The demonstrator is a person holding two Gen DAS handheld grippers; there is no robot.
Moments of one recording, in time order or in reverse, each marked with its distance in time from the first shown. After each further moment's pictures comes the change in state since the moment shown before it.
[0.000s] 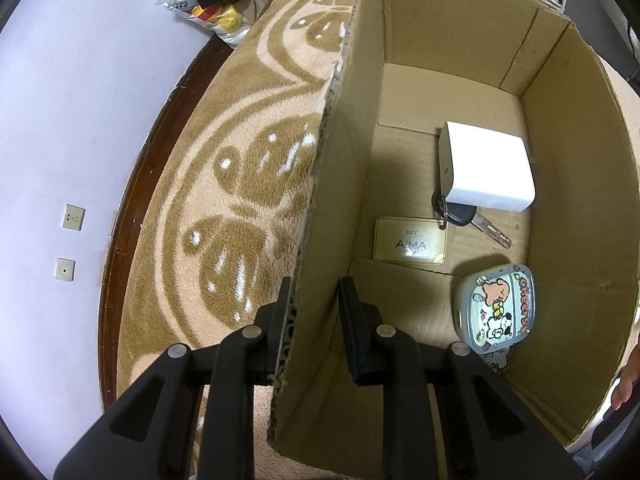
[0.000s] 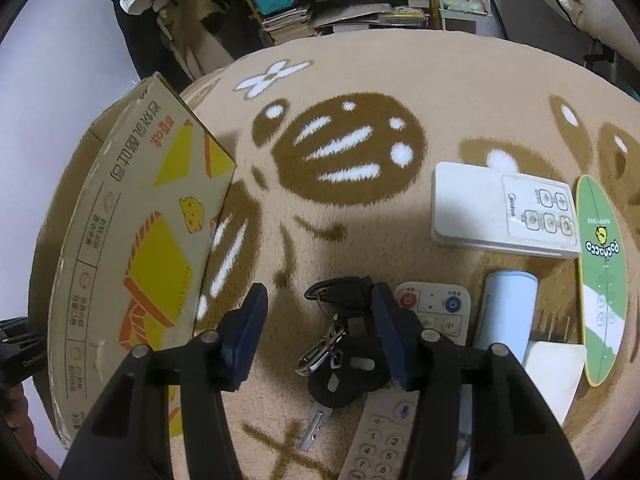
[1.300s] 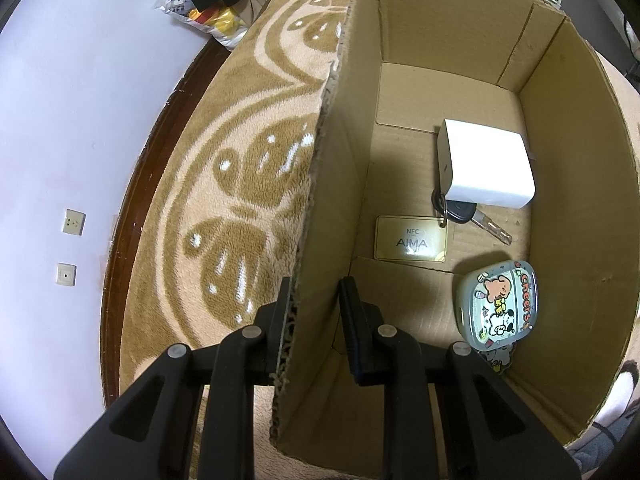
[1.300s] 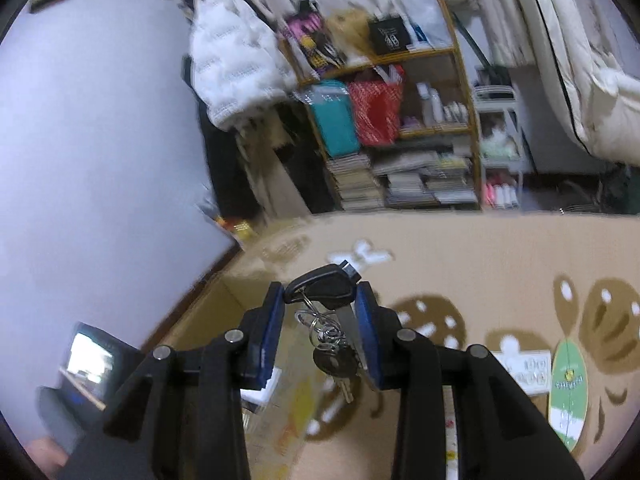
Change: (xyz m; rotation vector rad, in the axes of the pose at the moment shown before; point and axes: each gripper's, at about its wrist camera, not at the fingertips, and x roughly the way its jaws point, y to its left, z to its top) left arm -0.001 0.000 -0.003 0.019 -0.005 0.003; right arm -0.130 0.080 0.037 -0.136 -0.525 0.147
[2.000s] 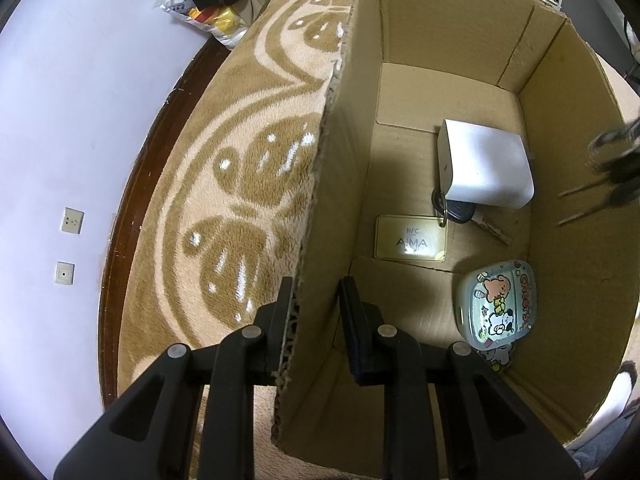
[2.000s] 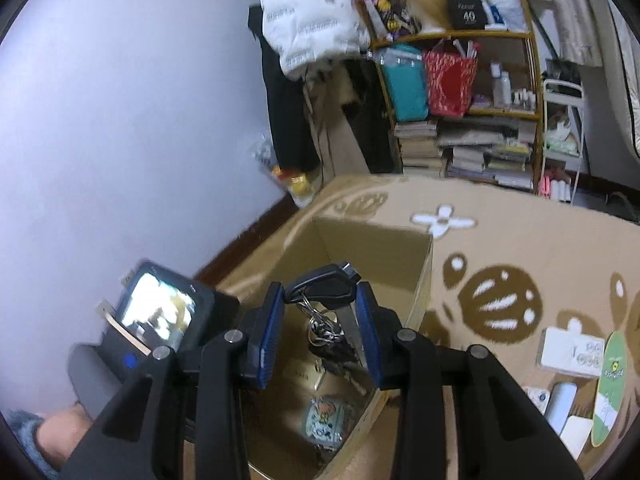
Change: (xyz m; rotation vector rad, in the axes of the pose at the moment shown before) left arm -0.001 0.002 0.002 -0.007 0.003 -0.011; right arm 0.027 0.067 -0.037 -0.124 0.190 0.141
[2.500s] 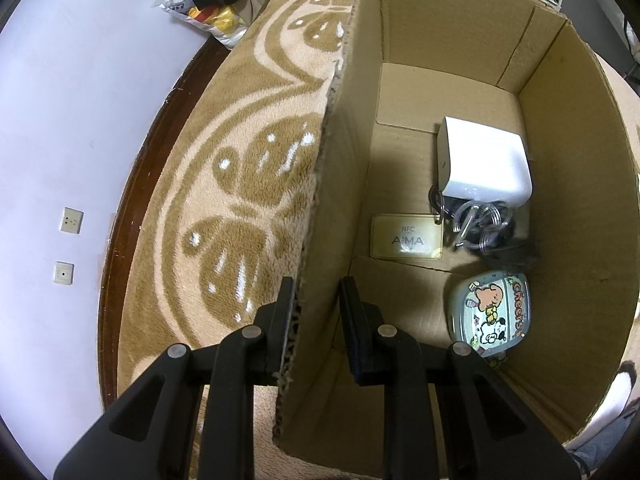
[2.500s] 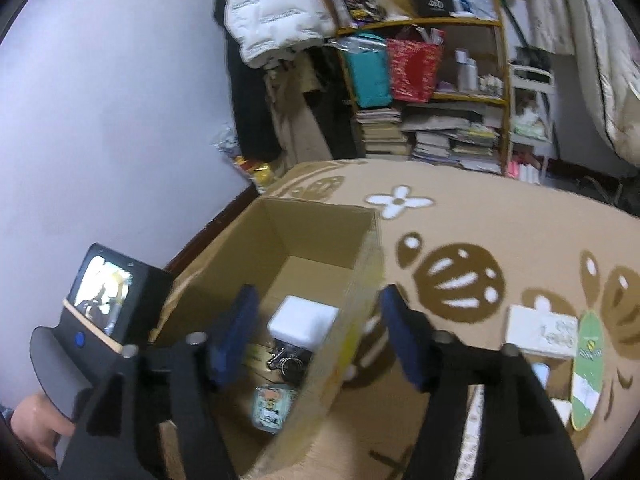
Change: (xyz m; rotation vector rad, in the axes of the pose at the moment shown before) left arm 0.002 0.001 -0.001 0.002 0.000 -0.001; right arm -0.011 -0.031 -0.009 0.058 0.026 -0.125
